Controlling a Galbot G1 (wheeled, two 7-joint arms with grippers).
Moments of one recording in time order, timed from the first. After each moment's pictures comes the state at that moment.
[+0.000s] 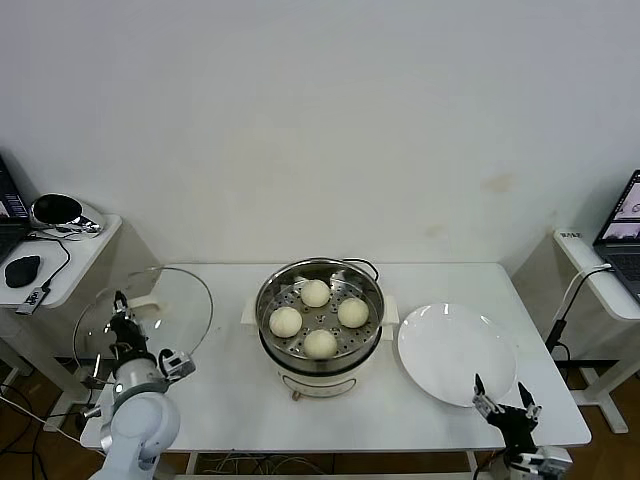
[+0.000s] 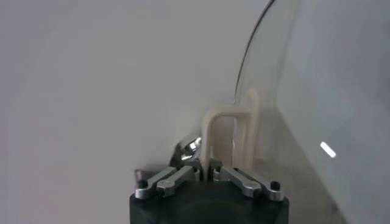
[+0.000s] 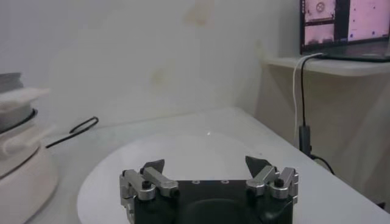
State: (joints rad) left arm 1.21 -1.25 -0.51 -1.92 1.30 0.66 0.11; right arm -1.58 1.49 0.81 1.89 0.31 -0.06 -0.06
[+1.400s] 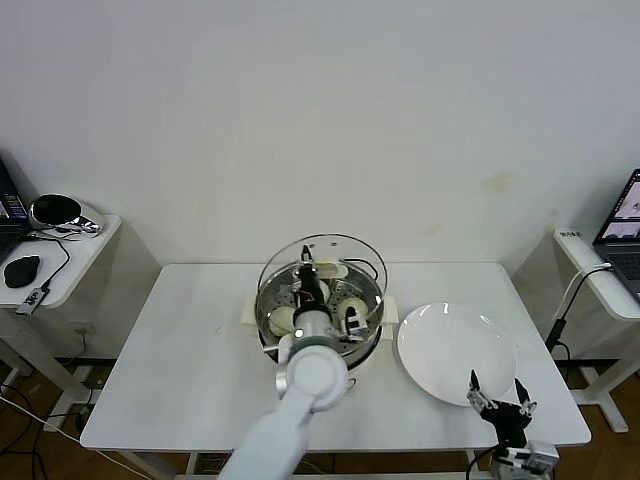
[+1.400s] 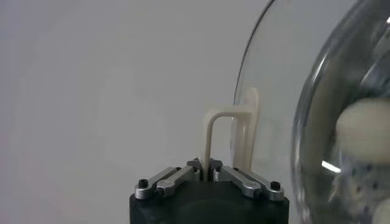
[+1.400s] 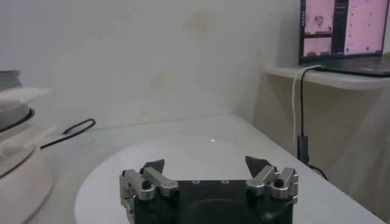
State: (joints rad) left arm 0.84 -1.56 0.07 -1.76 1.55 0.74 0.37; right arm -1.54 1.55 0.82 1.87 0.20 -0.06 -0.05
